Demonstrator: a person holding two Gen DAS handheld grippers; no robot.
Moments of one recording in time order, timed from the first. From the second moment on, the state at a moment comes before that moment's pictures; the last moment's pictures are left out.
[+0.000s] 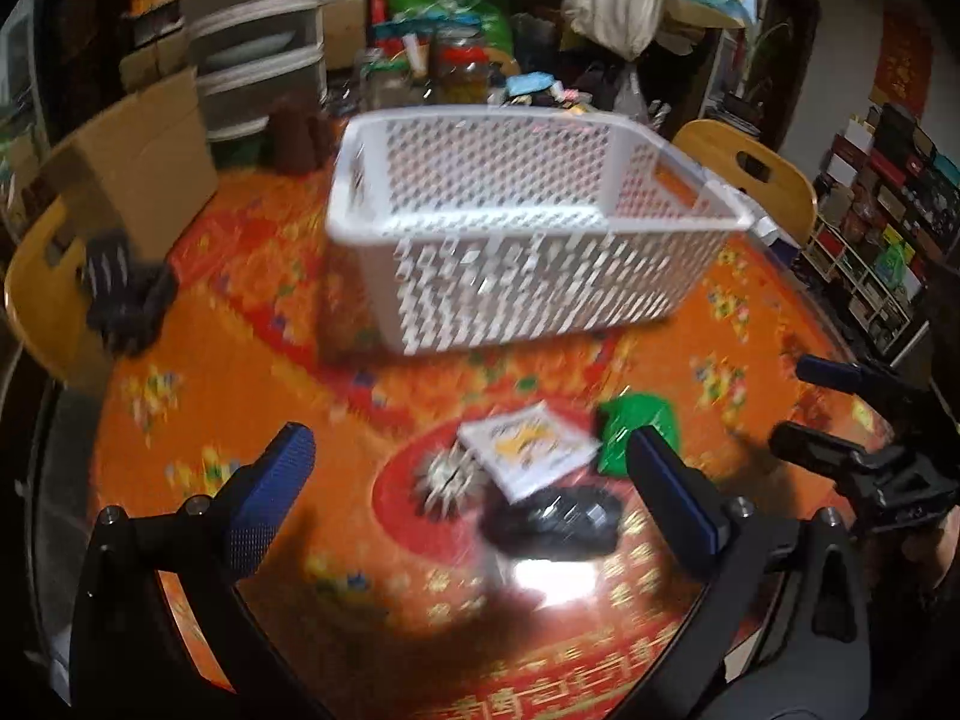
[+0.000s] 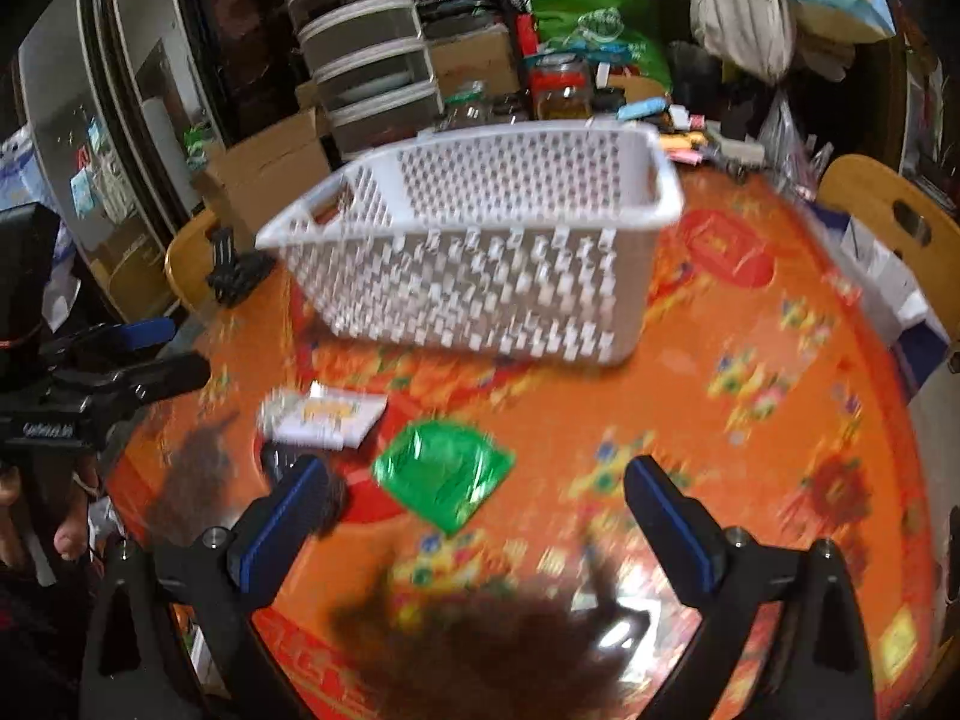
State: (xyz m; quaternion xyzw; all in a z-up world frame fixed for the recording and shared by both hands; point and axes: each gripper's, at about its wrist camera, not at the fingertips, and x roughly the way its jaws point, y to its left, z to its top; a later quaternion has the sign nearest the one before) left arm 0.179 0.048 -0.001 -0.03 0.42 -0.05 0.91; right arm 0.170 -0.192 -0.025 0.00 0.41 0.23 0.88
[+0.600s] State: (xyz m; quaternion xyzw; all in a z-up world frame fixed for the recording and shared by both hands) left arm 0.203 0.076 -0.072 -0.06 0.44 -0.06 0.89; right arm 0.185 -0.140 -0.078 -0.05 0.43 0.24 0.87
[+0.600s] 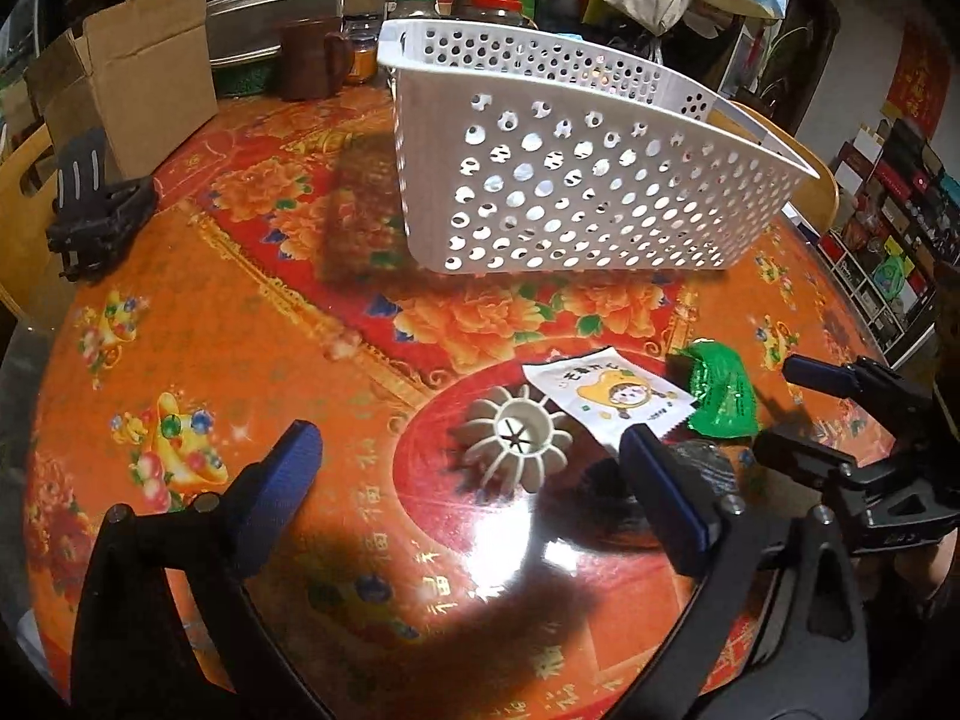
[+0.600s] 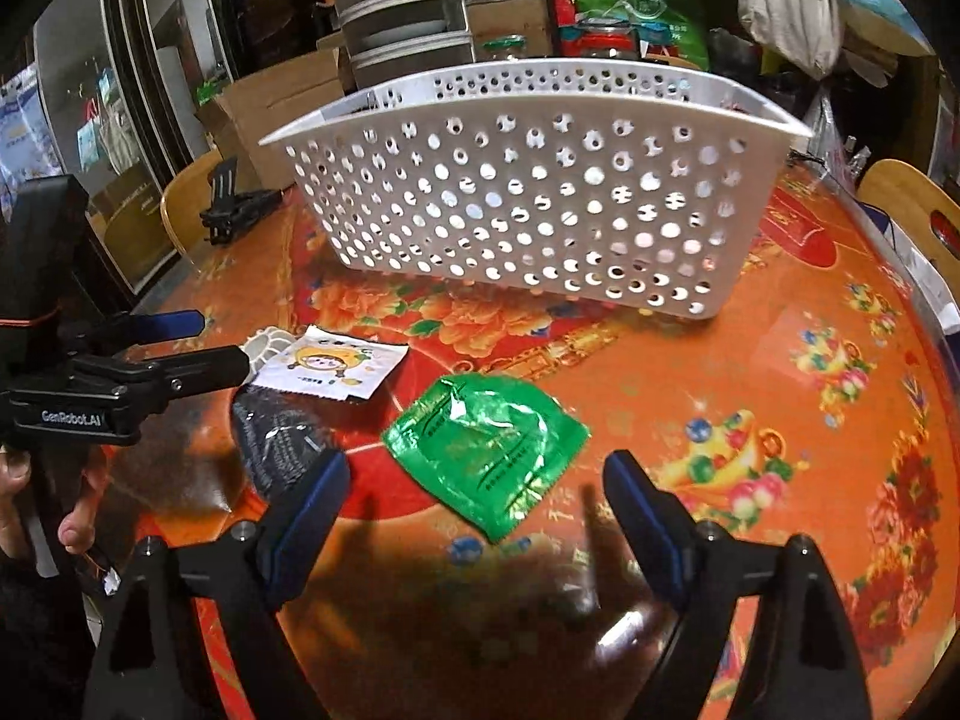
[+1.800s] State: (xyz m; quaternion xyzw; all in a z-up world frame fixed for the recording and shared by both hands) left arm 0.210 0.044 -0.090 -0.01 0.44 -0.06 0.89; right arm 0.189 -0.124 -0.091 -0.12 0.42 0.21 0.87
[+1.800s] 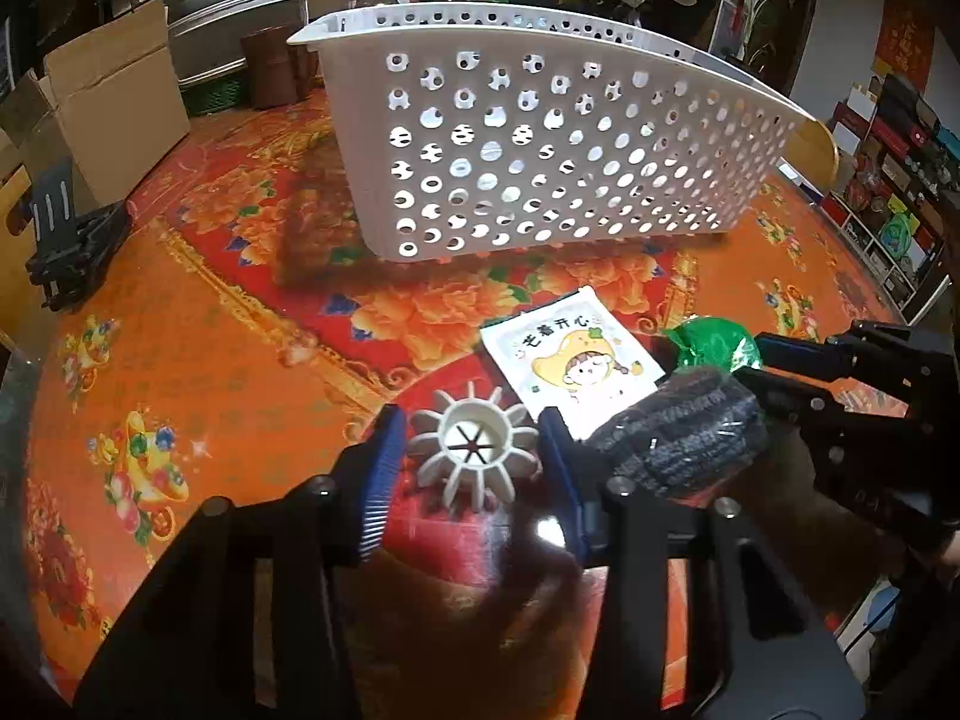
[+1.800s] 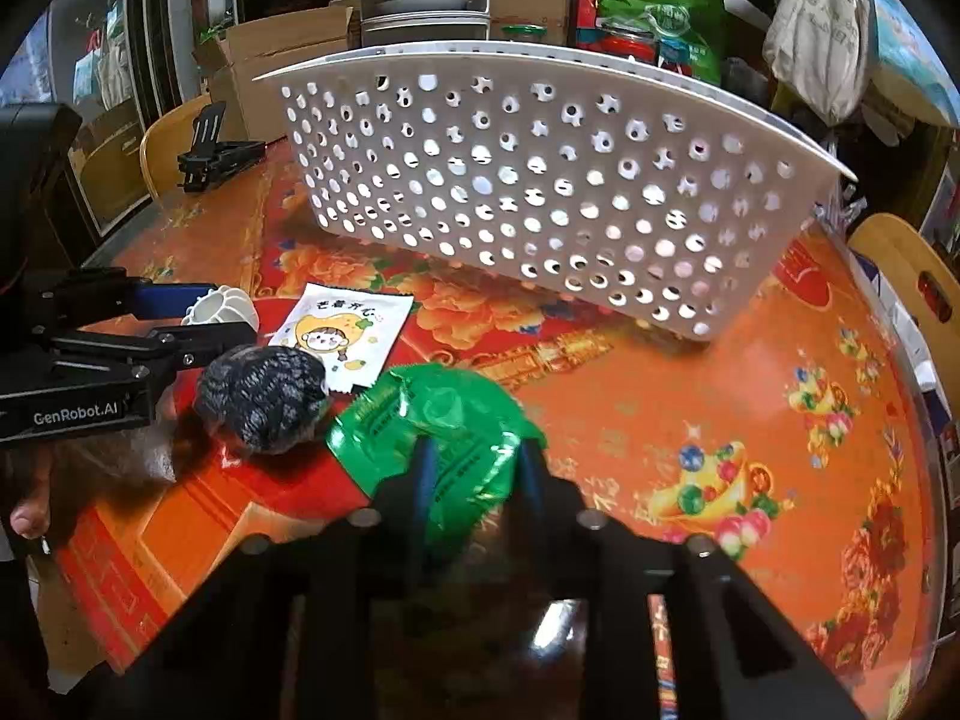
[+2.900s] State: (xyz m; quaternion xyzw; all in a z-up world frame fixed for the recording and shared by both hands) left arm 0.191 0.065 -0.071 -0.03 0.41 -0.05 0.91; right arm 0.158 -0.173 -0.032 -0.06 0.37 0.22 0.90
